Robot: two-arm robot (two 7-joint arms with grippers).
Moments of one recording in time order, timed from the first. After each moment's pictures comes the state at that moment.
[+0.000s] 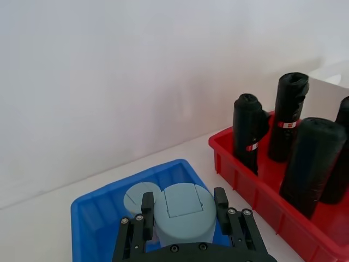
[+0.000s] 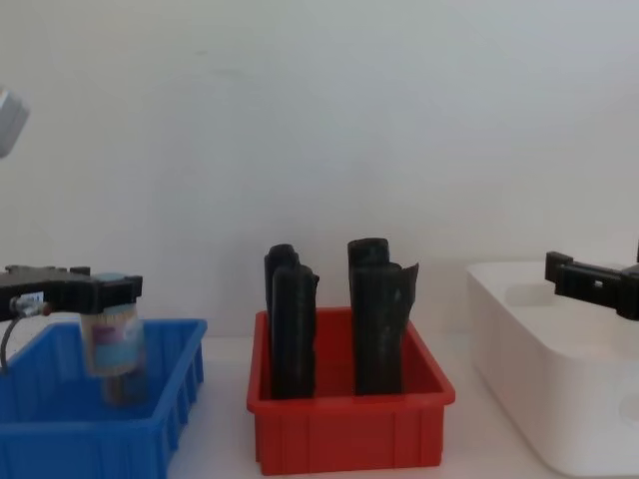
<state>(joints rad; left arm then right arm) -0.44 0.42 0.25 -1.23 -0.36 0.14 -0.26 -0.01 0.34 -0.23 -1.77 0.29 0.03 0.07</state>
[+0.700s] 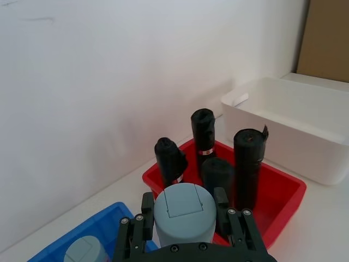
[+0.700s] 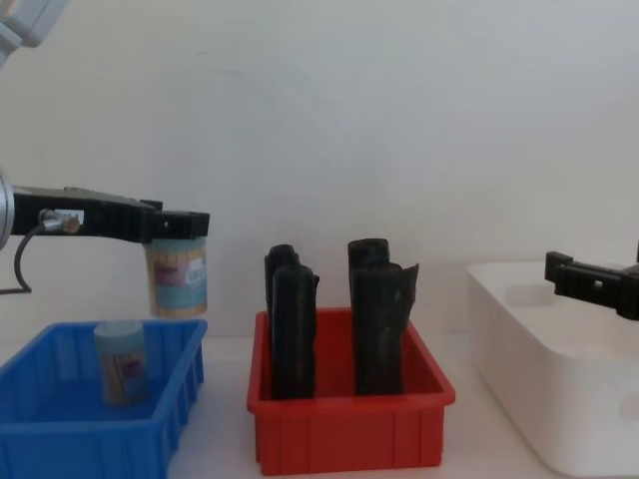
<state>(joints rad) -0.45 0.46 0.23 -1.44 -0.35 0.31 -0.48 -0.01 0.34 -0.23 -1.77 0.29 0.03 0.07</state>
